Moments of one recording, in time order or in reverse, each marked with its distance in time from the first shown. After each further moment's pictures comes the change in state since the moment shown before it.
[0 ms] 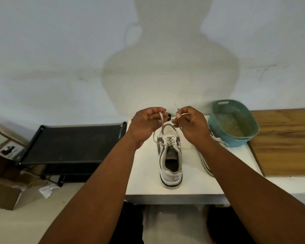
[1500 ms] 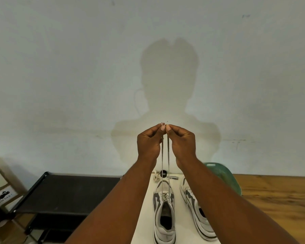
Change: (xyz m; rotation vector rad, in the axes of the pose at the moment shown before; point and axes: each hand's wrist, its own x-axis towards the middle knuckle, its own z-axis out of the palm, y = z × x) left_hand -0.011 0.148 0.035 -0.414 0.328 0.407; right_hand 0.008 -0.179 0.008 0.393 0.108 -0.244
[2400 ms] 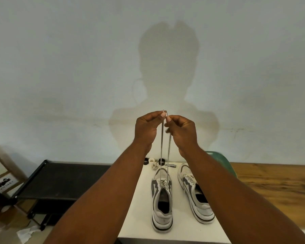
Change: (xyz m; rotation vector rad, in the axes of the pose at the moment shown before) left_hand 0.007 0.010 -0.005 0.093 -0.117 -0.019; right_hand 0.005 0.008 -0.017 -0.158 -0.064 0.011
